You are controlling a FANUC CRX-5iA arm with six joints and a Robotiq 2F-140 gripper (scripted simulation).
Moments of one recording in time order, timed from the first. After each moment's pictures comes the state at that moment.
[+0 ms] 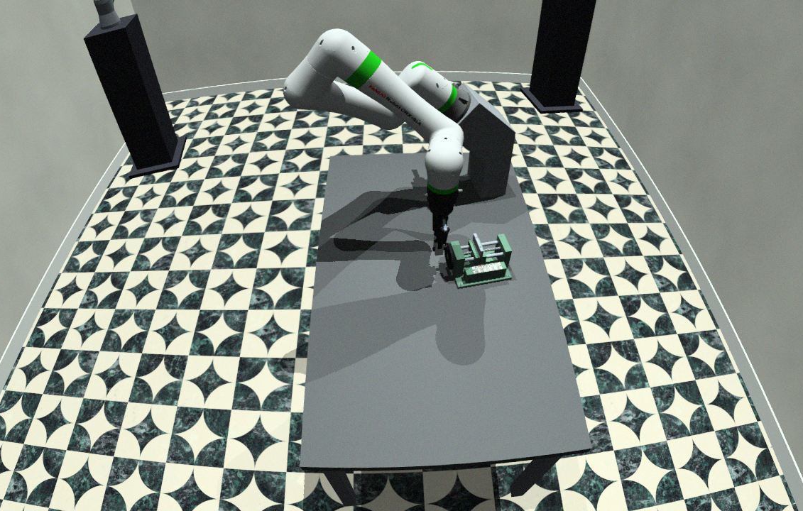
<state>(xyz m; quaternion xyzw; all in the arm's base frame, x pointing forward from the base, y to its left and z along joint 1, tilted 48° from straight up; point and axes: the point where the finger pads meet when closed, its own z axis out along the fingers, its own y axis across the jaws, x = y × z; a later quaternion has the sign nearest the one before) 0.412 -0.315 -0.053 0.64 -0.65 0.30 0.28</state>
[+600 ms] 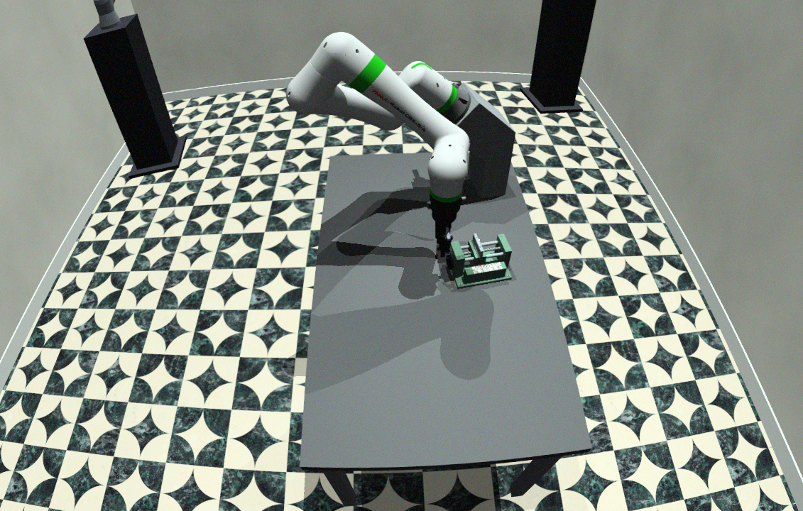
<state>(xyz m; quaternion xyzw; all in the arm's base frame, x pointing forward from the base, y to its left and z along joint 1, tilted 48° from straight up) 0.448 -0.315 -0.052 0.64 -0.65 0.30 0.28</state>
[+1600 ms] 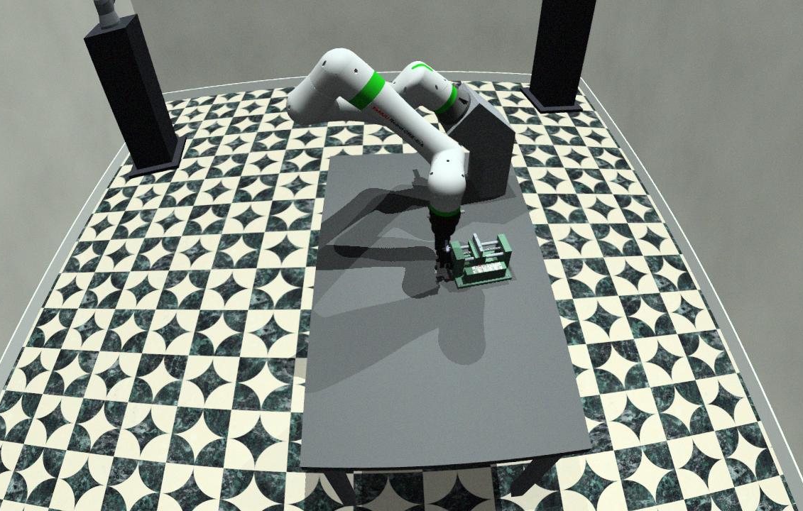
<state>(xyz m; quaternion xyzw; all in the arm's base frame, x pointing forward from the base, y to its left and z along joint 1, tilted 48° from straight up) 0.451 -0.355 -0.087 0.64 -0.65 0.30 0.28</state>
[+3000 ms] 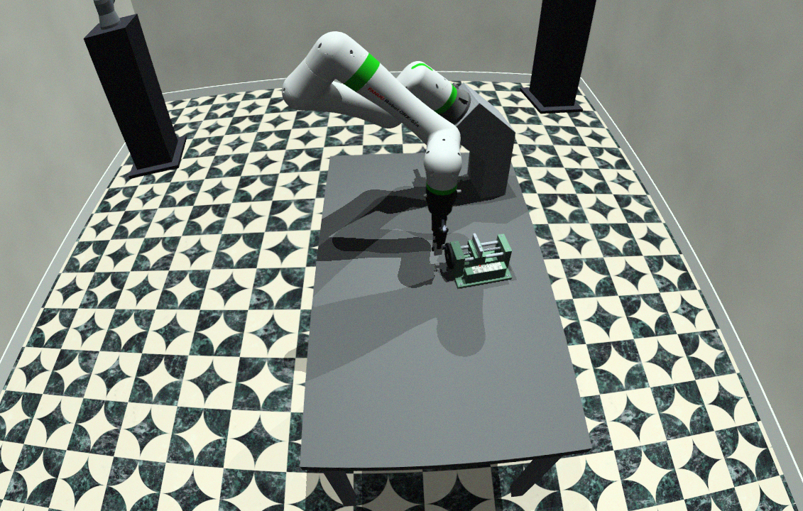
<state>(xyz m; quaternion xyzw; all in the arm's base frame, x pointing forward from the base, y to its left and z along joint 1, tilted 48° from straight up) 0.401 -0.324 -0.061 0.64 -0.65 0.30 0.28</state>
